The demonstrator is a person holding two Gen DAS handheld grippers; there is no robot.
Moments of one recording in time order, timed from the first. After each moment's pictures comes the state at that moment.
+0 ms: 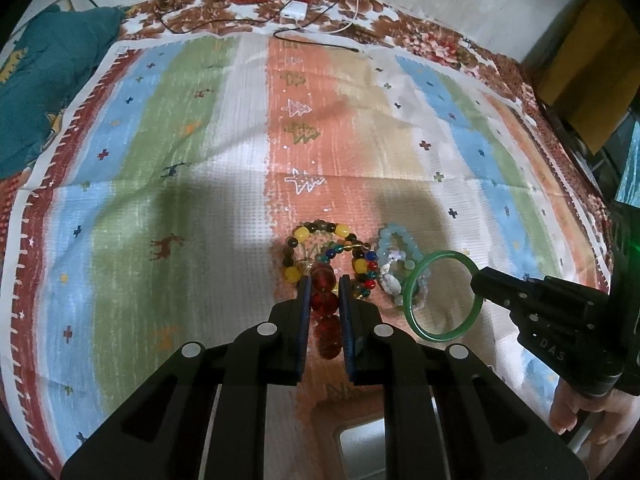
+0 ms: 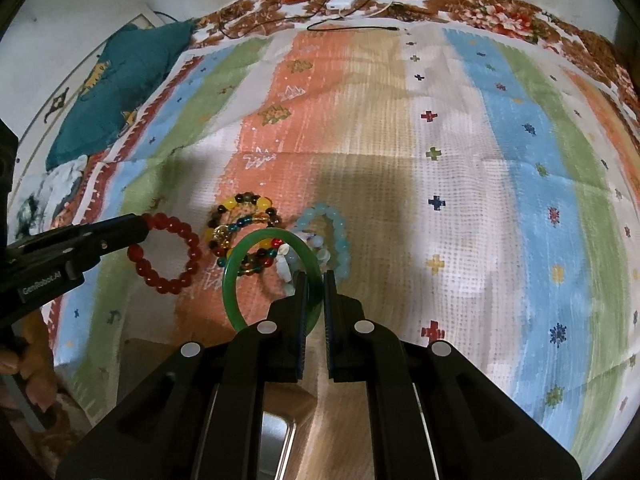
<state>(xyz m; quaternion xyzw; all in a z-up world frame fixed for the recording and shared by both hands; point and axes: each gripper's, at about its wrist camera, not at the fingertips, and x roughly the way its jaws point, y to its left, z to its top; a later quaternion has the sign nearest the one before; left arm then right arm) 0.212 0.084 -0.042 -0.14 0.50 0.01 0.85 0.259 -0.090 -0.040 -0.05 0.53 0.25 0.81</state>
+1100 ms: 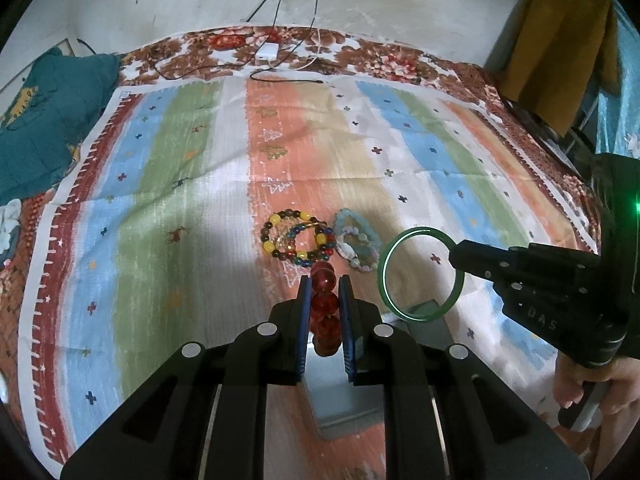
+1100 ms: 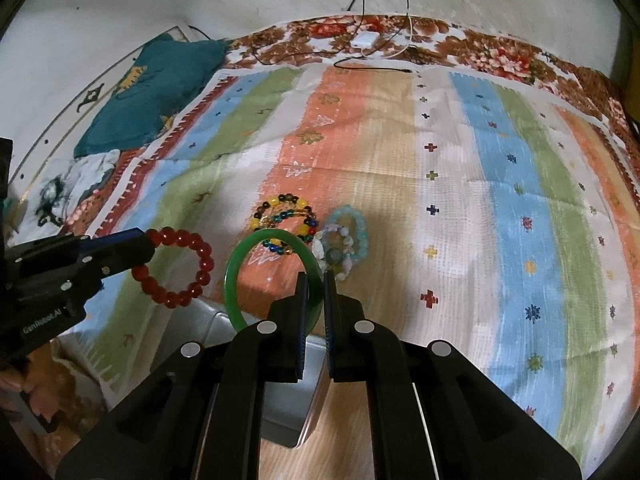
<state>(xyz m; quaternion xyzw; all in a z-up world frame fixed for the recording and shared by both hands) 0.127 0.041 0.002 -0.10 0.45 -0.01 0.89 0.190 -0.105 0.007 -0.07 0.47 0.28 0.83</state>
